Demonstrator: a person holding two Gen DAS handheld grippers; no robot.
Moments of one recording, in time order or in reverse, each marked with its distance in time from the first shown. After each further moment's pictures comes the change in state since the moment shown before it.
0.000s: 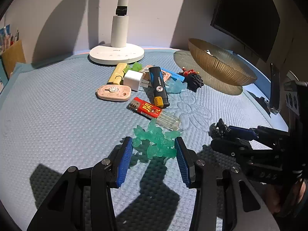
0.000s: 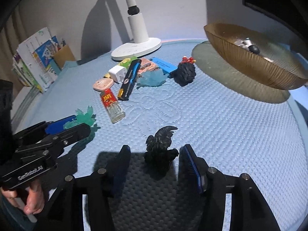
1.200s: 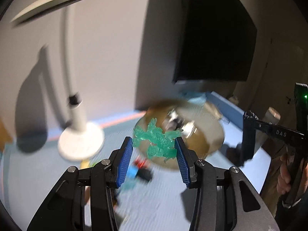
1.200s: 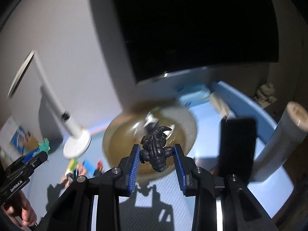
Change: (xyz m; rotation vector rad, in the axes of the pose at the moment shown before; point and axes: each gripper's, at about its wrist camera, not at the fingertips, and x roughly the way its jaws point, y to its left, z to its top) left arm -0.036 -0.111 0.171 0.144 -0.200 -0.098; right arm -0.185 -0.180 0.107 0.318 -0.297 -0.243
